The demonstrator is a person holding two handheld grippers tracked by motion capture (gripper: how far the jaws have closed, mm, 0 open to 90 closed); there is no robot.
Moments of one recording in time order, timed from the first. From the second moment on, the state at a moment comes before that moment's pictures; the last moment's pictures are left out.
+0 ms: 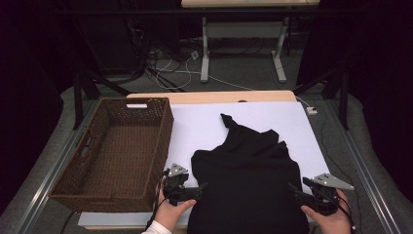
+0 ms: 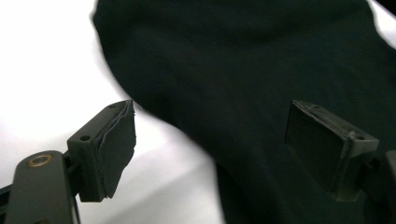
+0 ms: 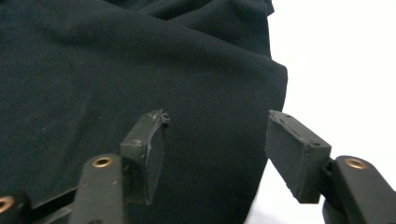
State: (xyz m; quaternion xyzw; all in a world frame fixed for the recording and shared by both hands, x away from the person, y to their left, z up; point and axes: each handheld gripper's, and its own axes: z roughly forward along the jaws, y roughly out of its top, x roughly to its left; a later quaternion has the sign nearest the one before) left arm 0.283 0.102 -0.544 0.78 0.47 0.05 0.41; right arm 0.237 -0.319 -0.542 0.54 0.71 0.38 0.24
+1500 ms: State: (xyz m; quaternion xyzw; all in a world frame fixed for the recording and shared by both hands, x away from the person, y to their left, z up) left arm 0.245 0.089 -0.532 0.81 0.47 0.08 0.34; right arm 0.232 -0.313 -0.528 0.58 0.74 0.31 0.13
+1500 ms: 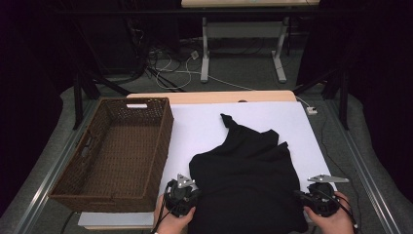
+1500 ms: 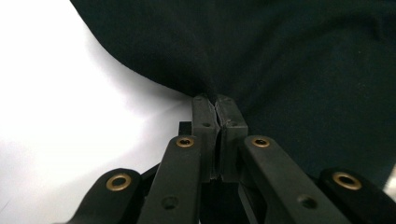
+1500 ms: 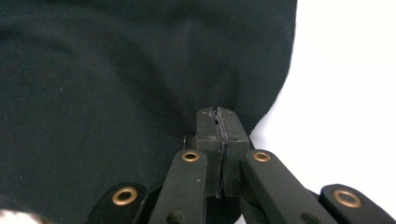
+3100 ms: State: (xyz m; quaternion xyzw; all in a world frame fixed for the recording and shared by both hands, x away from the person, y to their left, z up) left arm 0.326 0.098 -0.537 0.78 0.51 0.13 0.33; right arm 0.254 -0.313 -0.518 0.56 0.74 0.34 0.17
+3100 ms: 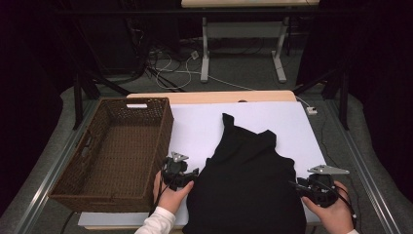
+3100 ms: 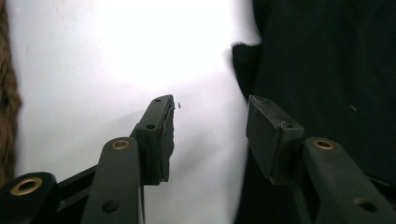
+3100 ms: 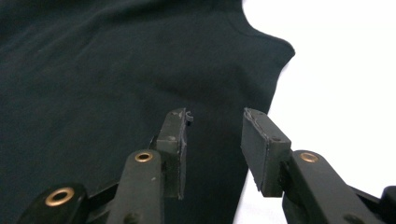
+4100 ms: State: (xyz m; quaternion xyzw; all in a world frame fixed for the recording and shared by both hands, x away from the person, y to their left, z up) left arm 0.378 0.055 -0.554 0.82 0.45 0.10 0.34; right arm 0.350 -0.336 -0.539 0.61 0.70 0.31 0.20
